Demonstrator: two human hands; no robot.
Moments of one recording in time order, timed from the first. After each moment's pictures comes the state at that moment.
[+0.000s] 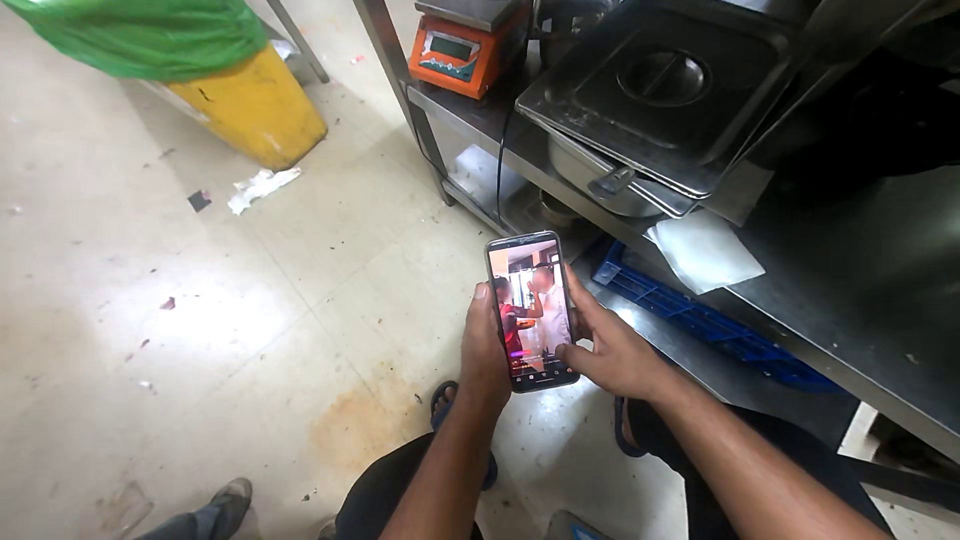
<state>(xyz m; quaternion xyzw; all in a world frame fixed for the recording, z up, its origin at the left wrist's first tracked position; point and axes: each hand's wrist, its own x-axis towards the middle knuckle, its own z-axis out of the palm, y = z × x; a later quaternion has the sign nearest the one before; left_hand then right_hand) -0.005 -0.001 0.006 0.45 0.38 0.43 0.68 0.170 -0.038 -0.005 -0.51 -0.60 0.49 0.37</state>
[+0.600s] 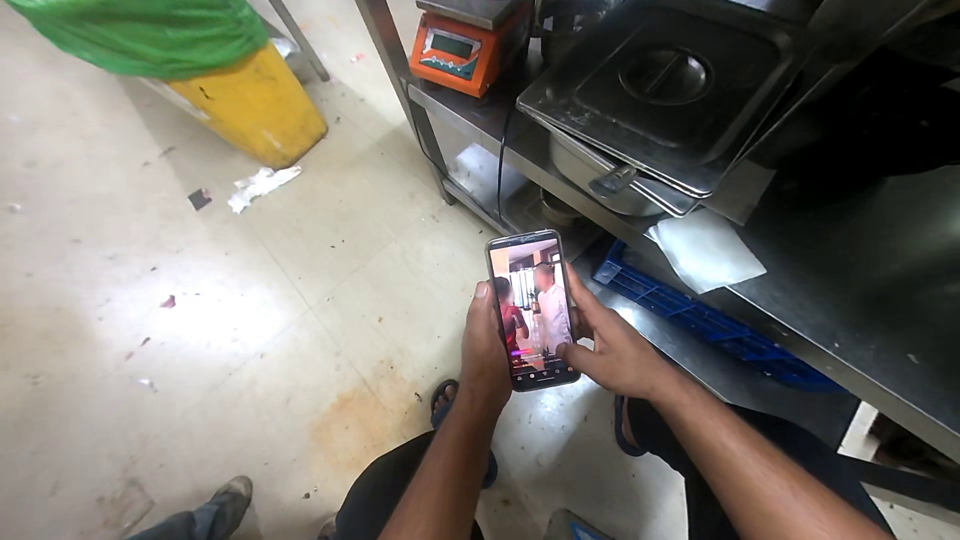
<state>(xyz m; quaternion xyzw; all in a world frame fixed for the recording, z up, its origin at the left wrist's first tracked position) -0.005 -0.001 0.006 0.45 0.38 0.44 0.68 0.170 -0.038 -0.004 -0.51 -0.59 0.50 0.37</state>
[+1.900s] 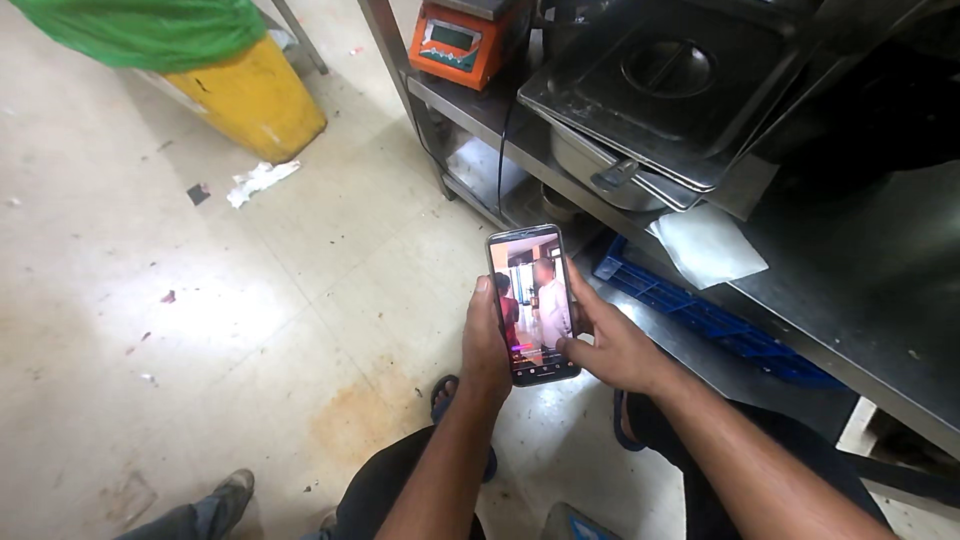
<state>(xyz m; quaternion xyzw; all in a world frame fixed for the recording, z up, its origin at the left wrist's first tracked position) 0.001 0.000 0.007 0.42 0.39 0.45 0.68 0.170 -0.037 -0.004 -0.51 -0.59 0.50 0.37</state>
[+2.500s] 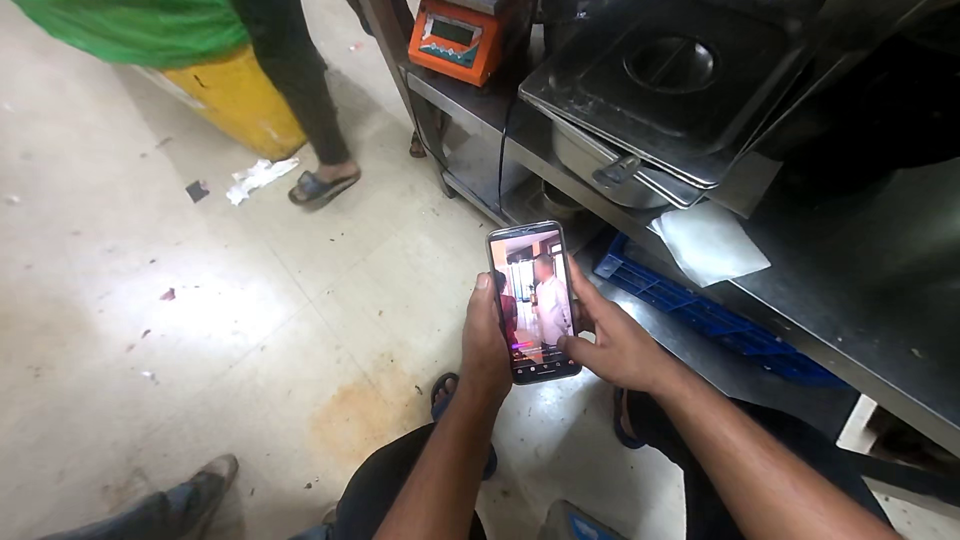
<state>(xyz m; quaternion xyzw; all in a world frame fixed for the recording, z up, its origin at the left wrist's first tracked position) -0.005 -0.003 0.007 0.45 0.39 0.43 0.67 0.169 -0.039 -0.003 -0.51 -0.59 0.50 0.37</state>
